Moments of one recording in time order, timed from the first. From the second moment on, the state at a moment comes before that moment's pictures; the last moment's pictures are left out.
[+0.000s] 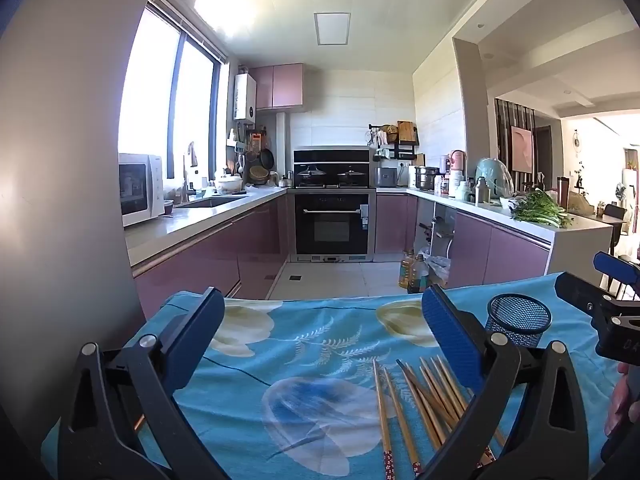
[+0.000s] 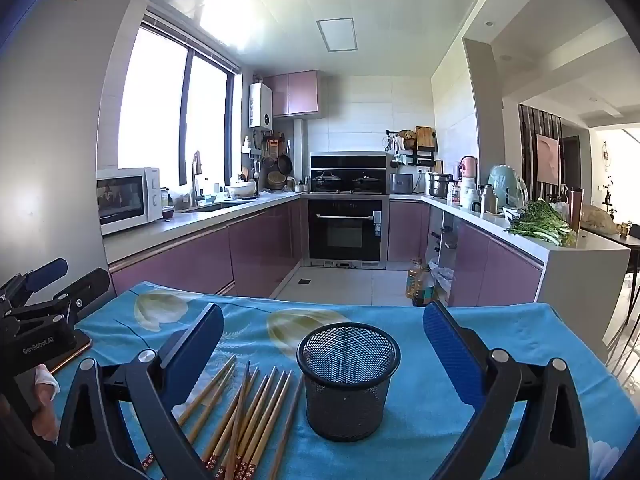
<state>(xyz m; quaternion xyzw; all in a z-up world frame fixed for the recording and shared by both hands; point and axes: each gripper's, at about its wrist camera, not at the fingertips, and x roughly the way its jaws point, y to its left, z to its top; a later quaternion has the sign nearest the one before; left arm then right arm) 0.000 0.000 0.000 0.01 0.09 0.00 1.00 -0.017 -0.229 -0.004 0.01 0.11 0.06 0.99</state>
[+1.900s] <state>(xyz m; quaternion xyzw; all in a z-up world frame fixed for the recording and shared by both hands) -0.012 -0.001 0.007 0.00 0.07 -0.01 1.00 -0.026 -0.225 0.001 0.00 0.09 0.04 0.99</state>
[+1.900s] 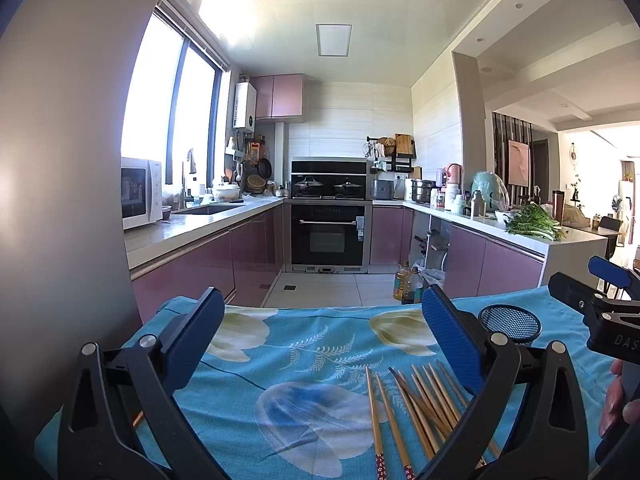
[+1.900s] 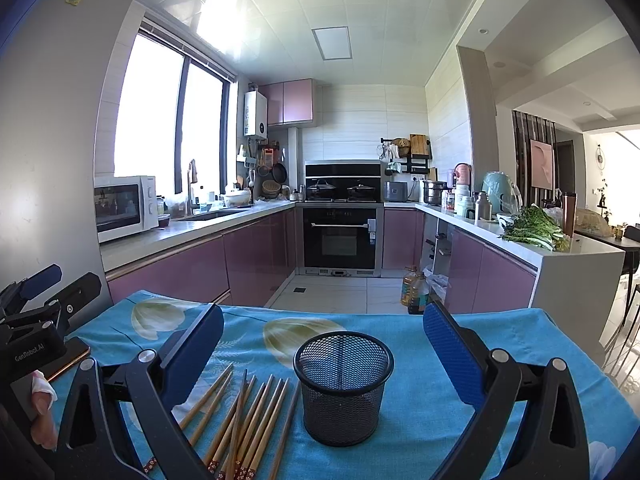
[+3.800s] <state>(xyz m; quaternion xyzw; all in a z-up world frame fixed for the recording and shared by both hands) -0.012 -0.001 0.008 0.00 0.07 -0.01 1.00 -0.026 -0.227 0.002 0.01 0.09 0.04 0.99</state>
